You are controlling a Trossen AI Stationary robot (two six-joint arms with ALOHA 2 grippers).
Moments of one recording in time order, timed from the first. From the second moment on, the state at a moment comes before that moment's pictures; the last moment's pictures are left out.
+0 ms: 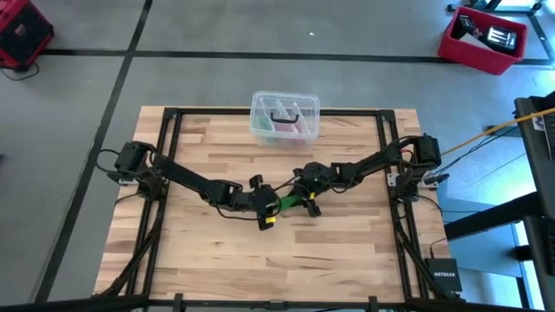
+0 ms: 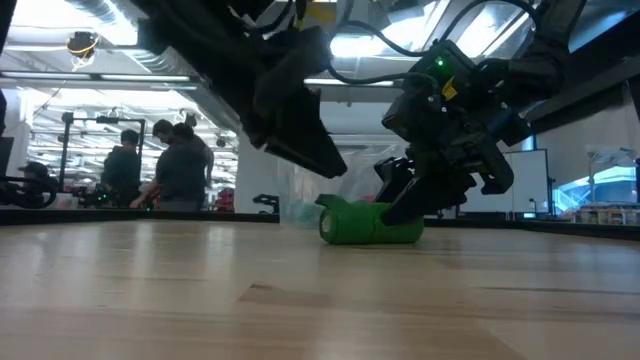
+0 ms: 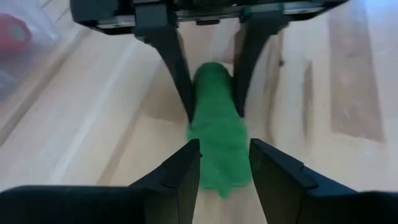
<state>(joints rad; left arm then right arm) -0.22 1.76 0.98 0.06 -0.40 -0.30 -0.06 1.78 0.66 0.40 -0.31 -0.26</state>
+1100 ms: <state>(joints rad) -0.18 1.89 0.96 0.18 -0.48 -0.35 -0.06 1.79 0.66 0.40 -0.31 -0.26</state>
